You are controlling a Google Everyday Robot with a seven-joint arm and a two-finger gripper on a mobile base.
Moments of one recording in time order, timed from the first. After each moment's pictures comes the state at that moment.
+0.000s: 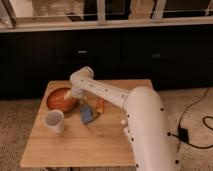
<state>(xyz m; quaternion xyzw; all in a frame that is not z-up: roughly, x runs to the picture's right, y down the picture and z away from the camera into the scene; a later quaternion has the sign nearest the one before) -0.195 0.083 0.951 -0.10 -0.31 -0.62 0.71</state>
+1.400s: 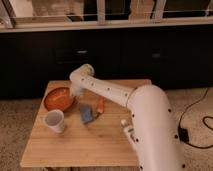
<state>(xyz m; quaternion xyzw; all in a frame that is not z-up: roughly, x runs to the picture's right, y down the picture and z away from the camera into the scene) -0.193 0.058 0.933 -0.07 -0.29 -0.63 0.71</state>
